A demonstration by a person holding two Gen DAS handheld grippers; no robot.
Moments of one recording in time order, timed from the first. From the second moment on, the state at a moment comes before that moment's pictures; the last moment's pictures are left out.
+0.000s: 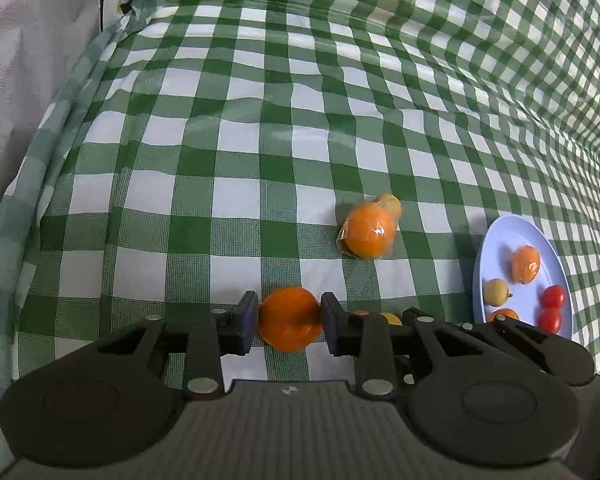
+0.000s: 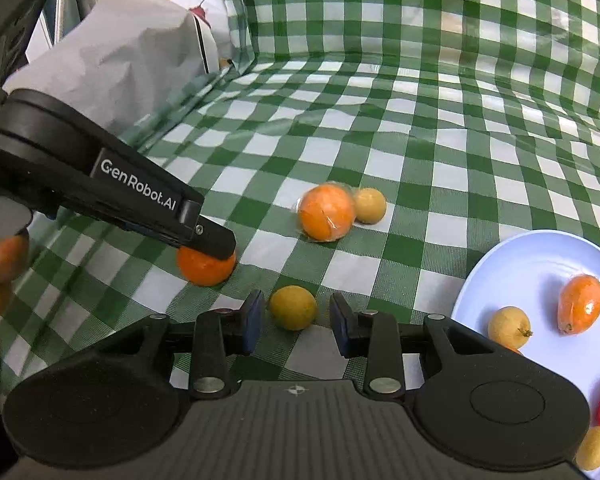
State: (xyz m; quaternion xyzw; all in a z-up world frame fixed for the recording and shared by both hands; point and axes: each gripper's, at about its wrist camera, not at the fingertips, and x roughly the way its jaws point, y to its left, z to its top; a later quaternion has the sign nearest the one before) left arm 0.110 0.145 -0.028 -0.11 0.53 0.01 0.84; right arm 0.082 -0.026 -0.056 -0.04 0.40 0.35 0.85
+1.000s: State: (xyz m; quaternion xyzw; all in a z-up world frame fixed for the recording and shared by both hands) left arm 0.094 0.107 0.022 -0.04 0.46 0.00 0.89; right arm 0.078 -0.111 0.010 -0.01 0.32 0.26 0.91
